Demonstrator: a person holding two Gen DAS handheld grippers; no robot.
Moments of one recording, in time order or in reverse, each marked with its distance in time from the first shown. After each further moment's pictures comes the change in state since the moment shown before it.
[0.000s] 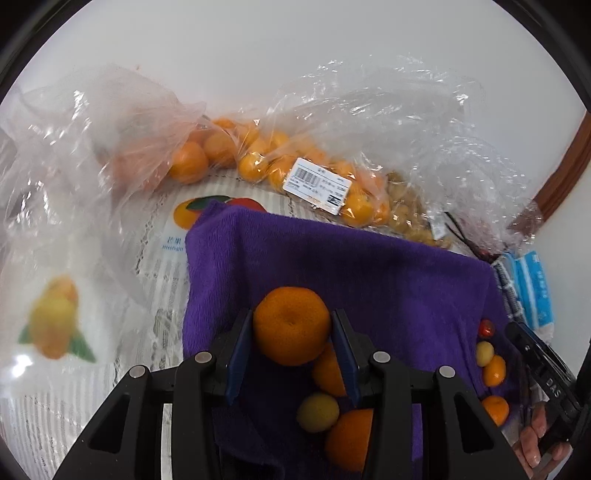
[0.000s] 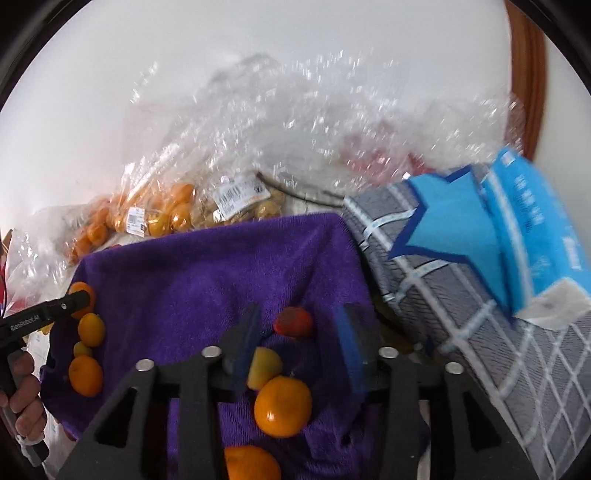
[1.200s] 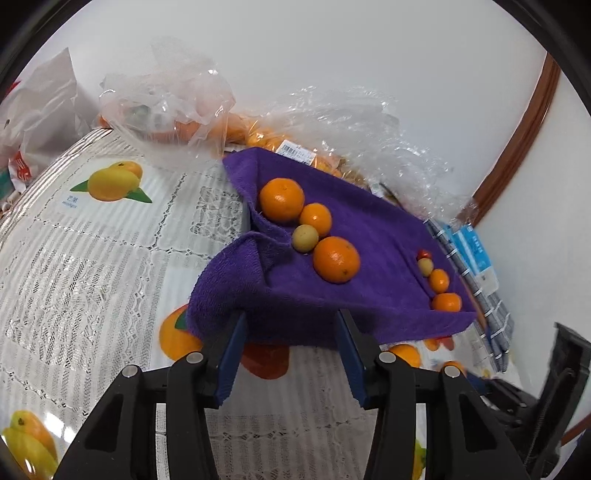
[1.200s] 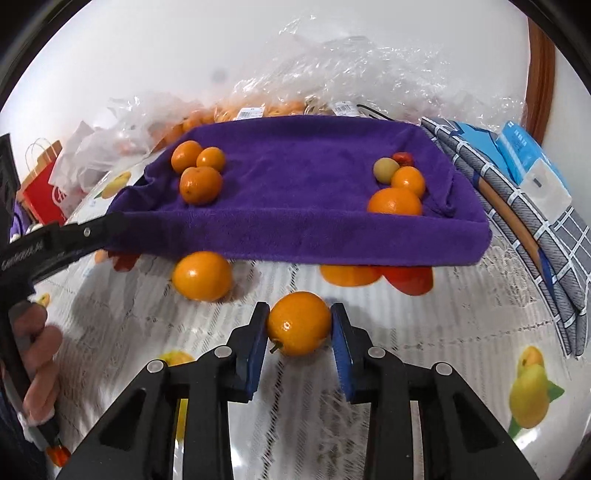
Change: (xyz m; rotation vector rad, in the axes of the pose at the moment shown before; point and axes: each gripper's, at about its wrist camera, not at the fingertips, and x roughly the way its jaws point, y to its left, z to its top) left arm -0.081 0.036 -0.137 -0.020 -0.156 -0.155; right arm -0.075 0.074 -0.150 -0.170 0.065 0.054
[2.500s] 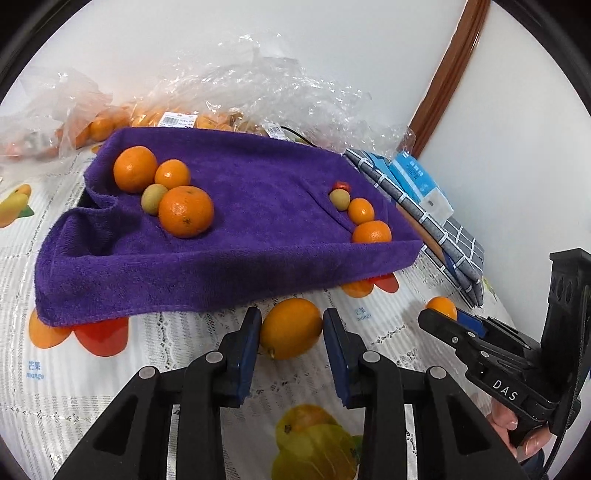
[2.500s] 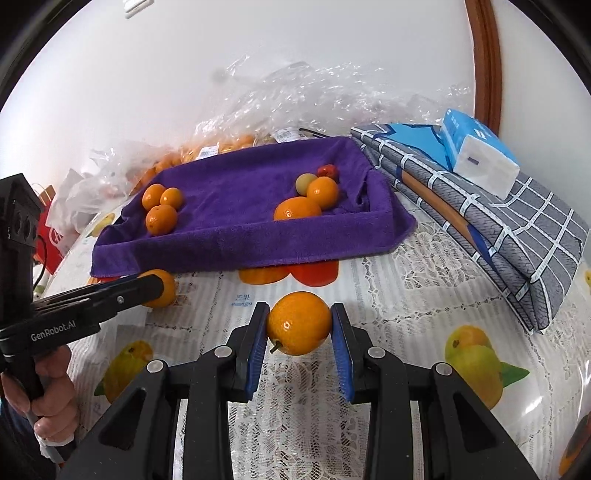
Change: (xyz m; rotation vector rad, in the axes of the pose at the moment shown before) left arm 0.023 -0.085 -0.028 0.235 0.103 -0.148; right arm -0.029 -0.060 -0.019 0.132 -0.108 0.004
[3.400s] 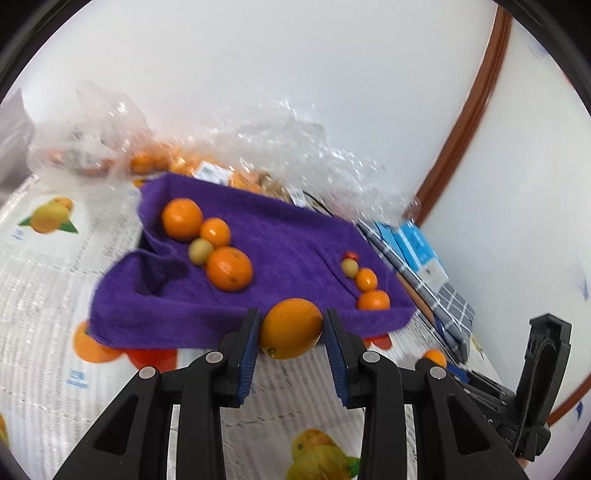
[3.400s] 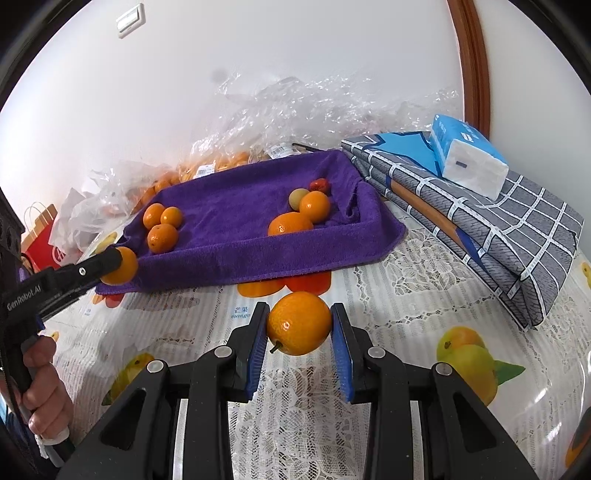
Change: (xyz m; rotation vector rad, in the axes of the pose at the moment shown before) left arm -0.045 0.023 0.010 -0.118 -0.220 0.002; right arm -0.009 -0.005 -0.001 0.048 -0.051 0.013
